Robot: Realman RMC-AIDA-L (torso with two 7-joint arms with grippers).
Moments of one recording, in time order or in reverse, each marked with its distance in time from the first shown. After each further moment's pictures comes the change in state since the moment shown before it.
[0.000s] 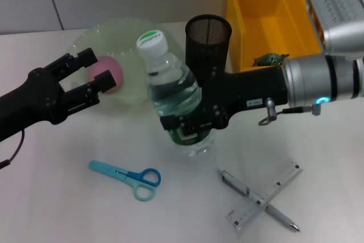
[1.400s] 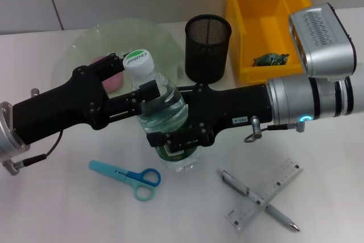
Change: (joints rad) left arm -0.096 -0.007 0.076 -0.095 0.003 0.002 0.109; right arm 0.009 0.006 -0.082 0.119 0.085 0.048 -0.084
